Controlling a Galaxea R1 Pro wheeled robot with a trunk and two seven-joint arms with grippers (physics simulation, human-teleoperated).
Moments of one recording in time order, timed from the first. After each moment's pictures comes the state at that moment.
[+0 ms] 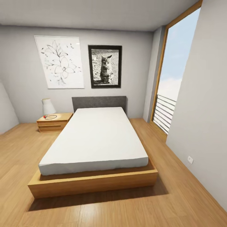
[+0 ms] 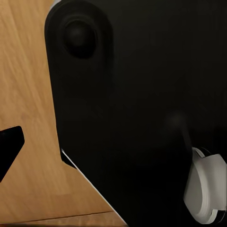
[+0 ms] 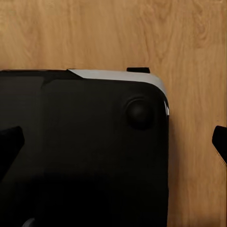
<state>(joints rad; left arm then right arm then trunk) 0.00 -0.04 -0.01 -0.02 -0.01 0.02 0.00 -0.01 0.03 -0.01 -0.02 0.00 -0.25 -0.01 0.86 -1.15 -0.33</state>
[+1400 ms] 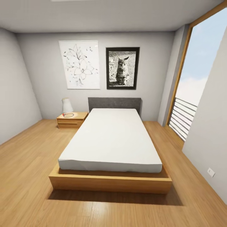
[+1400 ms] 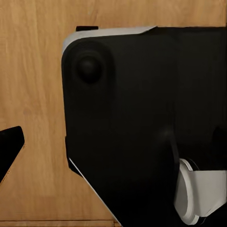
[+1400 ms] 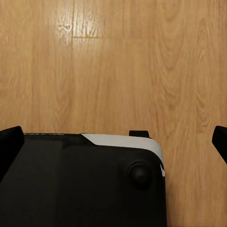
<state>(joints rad) 0.00 -0.04 0.00 -0.10 0.00 0.00 0.00 -0.01 0.04 0.00 -0.08 0.01 -0.45 0.00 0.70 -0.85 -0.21</state>
